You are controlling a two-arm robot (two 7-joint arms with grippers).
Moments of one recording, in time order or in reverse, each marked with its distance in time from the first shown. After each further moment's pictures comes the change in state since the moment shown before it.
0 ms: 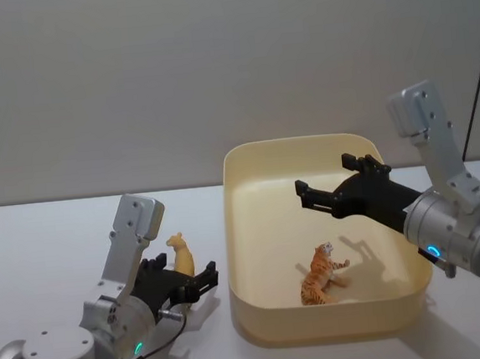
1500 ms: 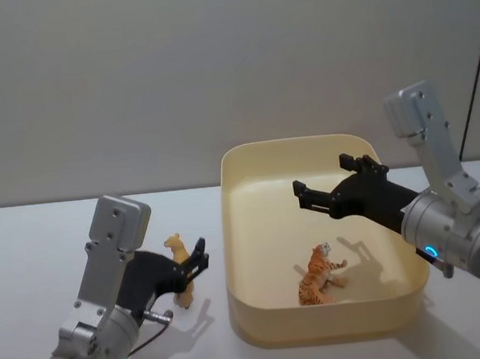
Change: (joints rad) left arm 0.126 0.111 0.023 -0.213 0.081 -0.198 0.103; right arm -0.001 0.001 0.000 -0.001 0.000 0.000 -0.002
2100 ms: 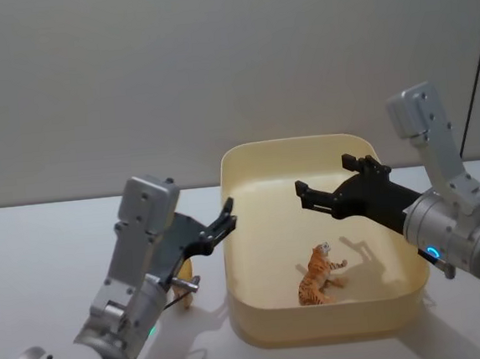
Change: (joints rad) left arm -0.089 -0.085 0.038 0.119 0.128 -0.199 -0.064; right arm -0.005 0.003 0.002 -0.004 0.002 -0.003 -0.006
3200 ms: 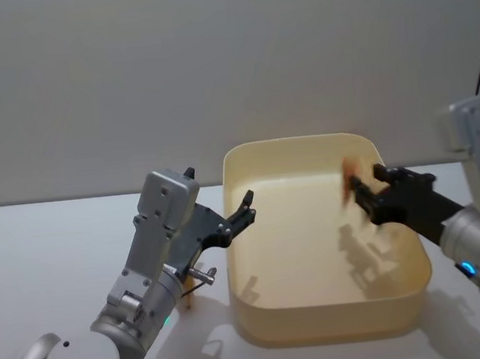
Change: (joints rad) left arm -0.050 -0.035 0.014 0.064 0.041 -0.061 -0.073; right arm -0.101 0.056 0.038 -0.073 0.031 -0.051 -0.117
